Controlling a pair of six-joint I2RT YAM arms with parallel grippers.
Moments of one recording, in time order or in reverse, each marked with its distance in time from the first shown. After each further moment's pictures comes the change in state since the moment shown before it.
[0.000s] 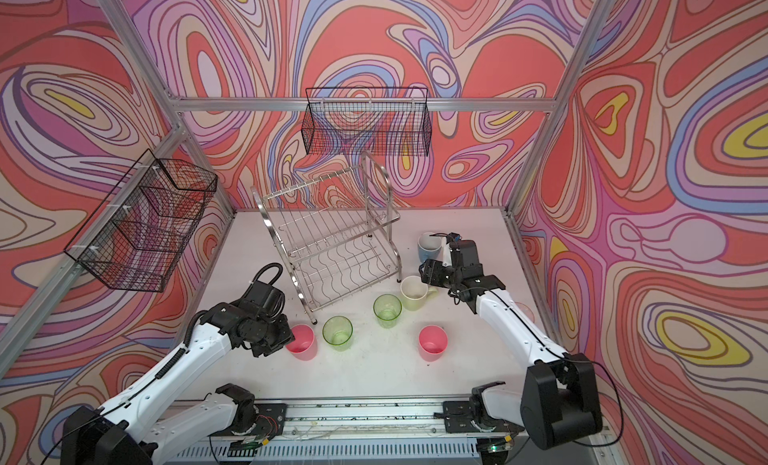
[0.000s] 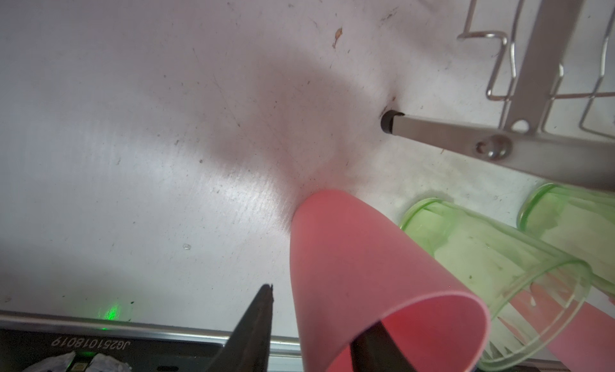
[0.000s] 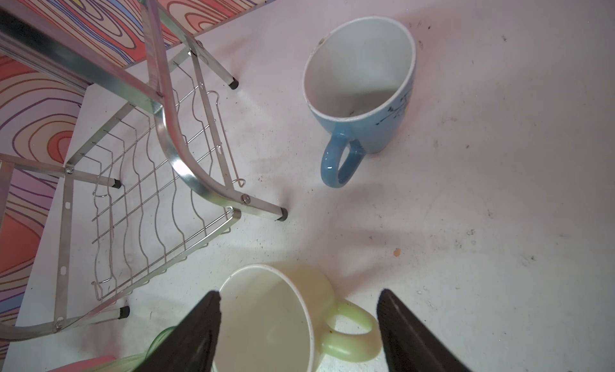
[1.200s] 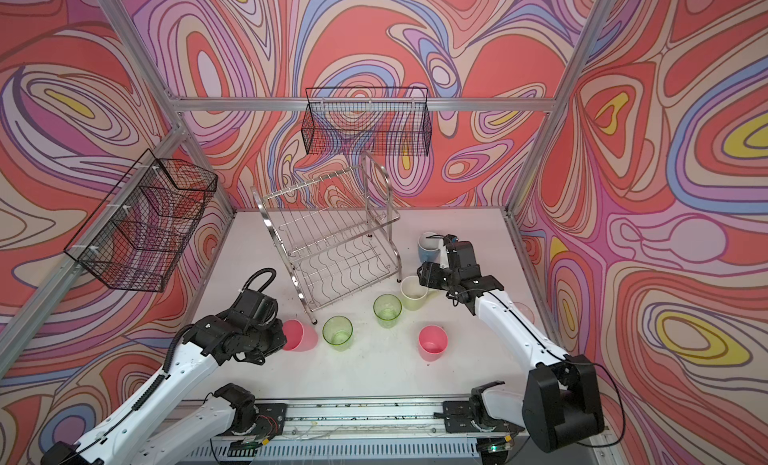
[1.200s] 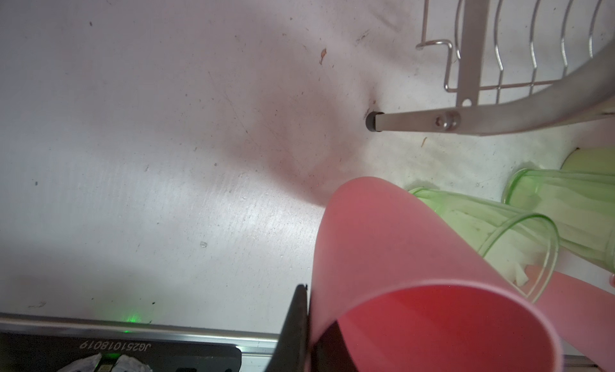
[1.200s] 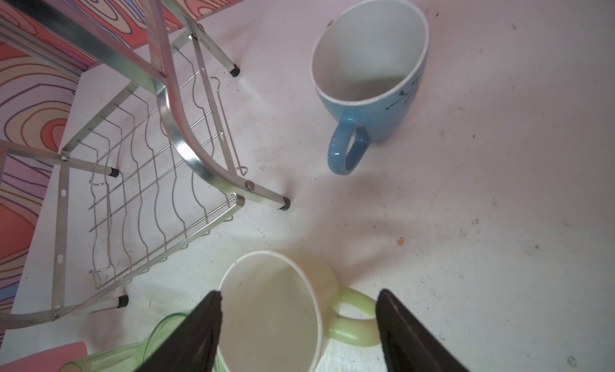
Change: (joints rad) left arm -0.047 -0.172 -0.010 -0.055 -0.067 0.021; right arm 0.035 -0.020 0.005 -0.040 0.023 0.001
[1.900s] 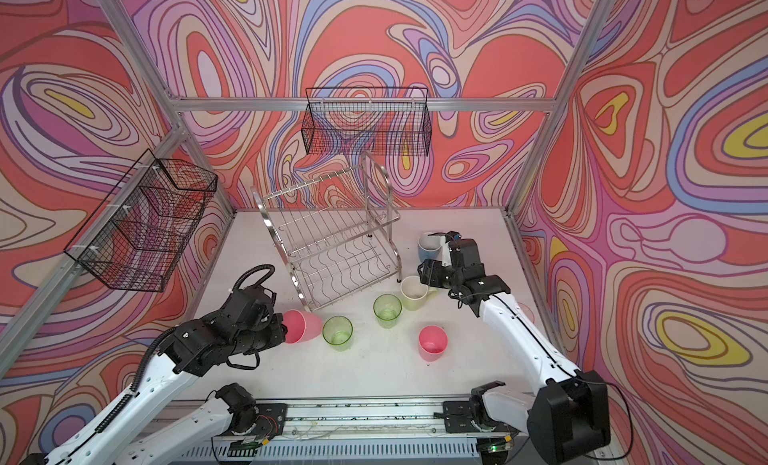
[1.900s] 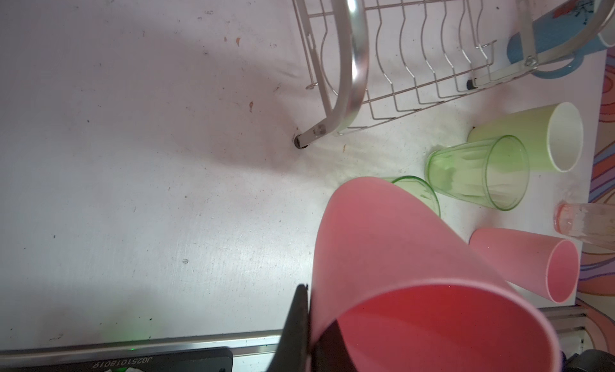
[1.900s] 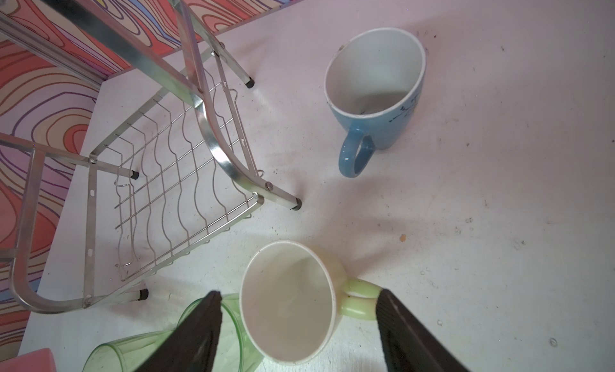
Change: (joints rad) left arm -0.200 -0.072 0.171 -0.037 -0.117 0.021; right arm 0.010 -0.059 0.051 -0.081 0.003 0.011
